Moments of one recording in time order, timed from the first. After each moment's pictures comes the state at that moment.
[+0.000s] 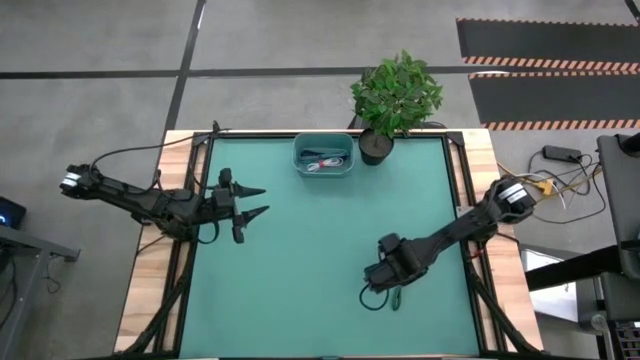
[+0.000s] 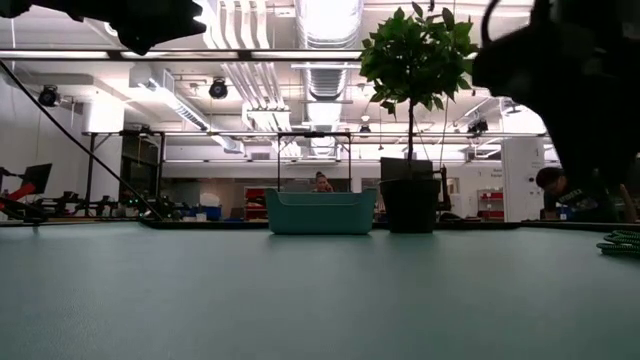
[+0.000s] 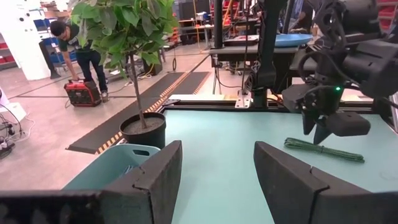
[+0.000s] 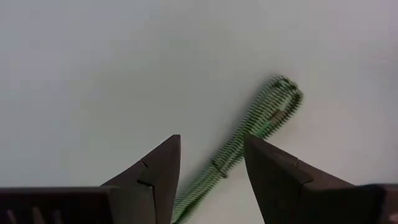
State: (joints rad) left arm -0.28 0.65 0.49 0.10 -0.56 0.03; right arm 0.48 1.76 1.24 -1.09 0.04 1.66
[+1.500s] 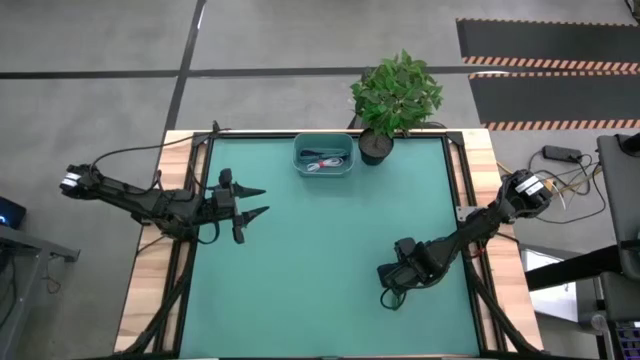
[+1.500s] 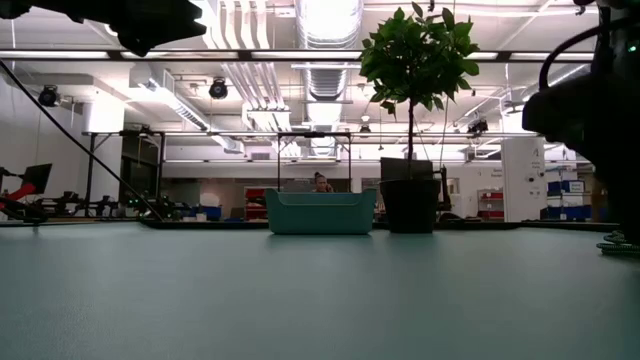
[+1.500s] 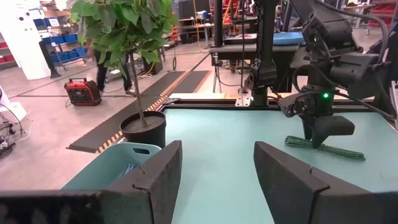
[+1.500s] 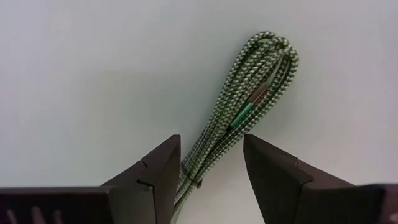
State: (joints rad) left arm -0.28 0.65 0.48 0.10 -0.57 0.03; right arm 0.55 1.62 0.90 -0.76 0.03 1.88
